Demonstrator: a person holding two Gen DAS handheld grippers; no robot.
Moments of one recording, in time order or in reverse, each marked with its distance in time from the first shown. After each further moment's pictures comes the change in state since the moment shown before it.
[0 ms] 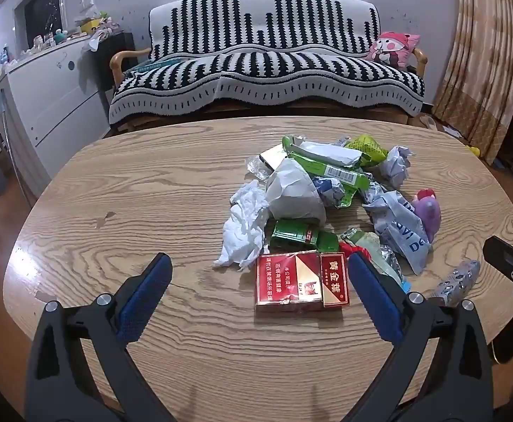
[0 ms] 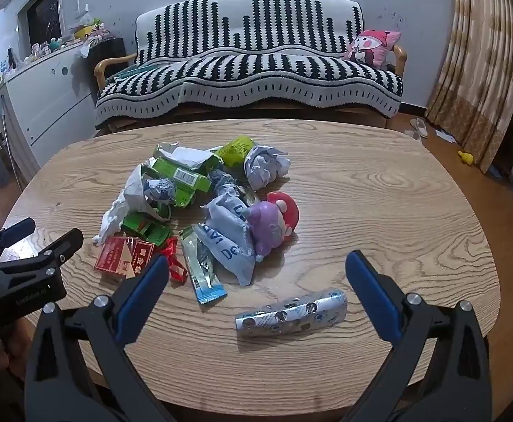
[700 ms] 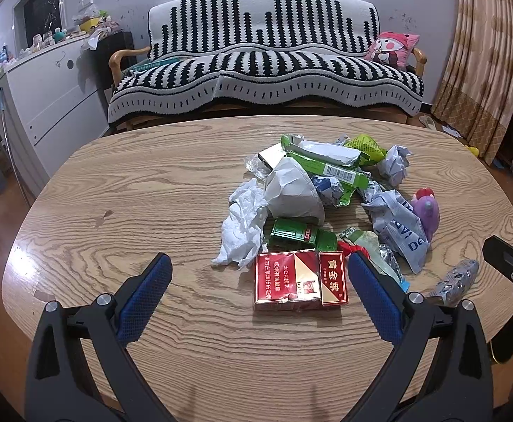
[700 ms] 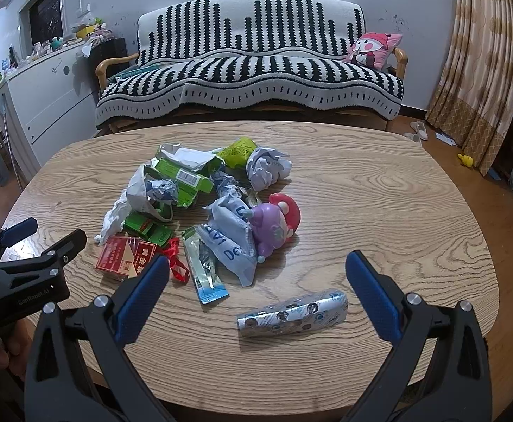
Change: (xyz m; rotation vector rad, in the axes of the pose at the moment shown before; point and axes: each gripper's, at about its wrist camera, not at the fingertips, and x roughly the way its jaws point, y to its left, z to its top) left arm 0.000 -0.003 0.001 0.001 0.003 -0.002; right arm 0.000 0.003 0.000 -0.008 -0.006 -0.007
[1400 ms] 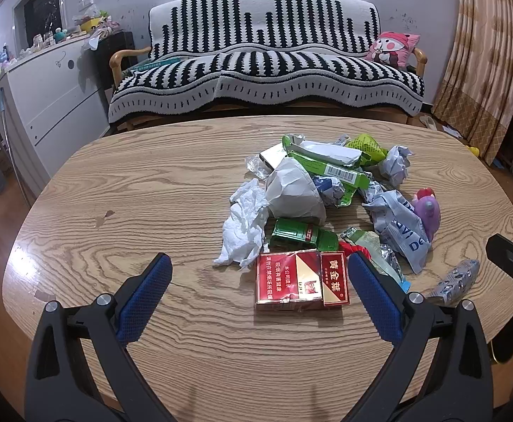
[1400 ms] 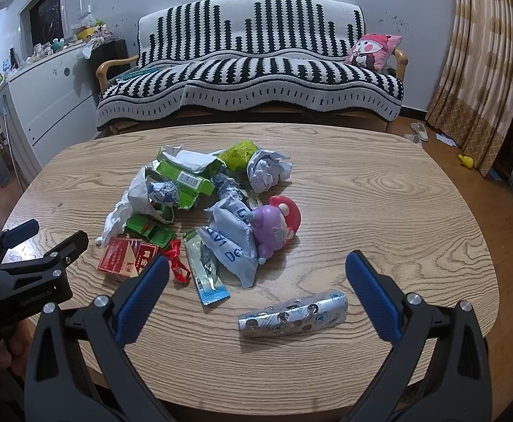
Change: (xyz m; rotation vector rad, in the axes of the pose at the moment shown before) left arm 0.000 0.000 0.000 0.000 0.000 0.002; right arm -0.001 0.001 0.000 -0.002 -0.004 0.000
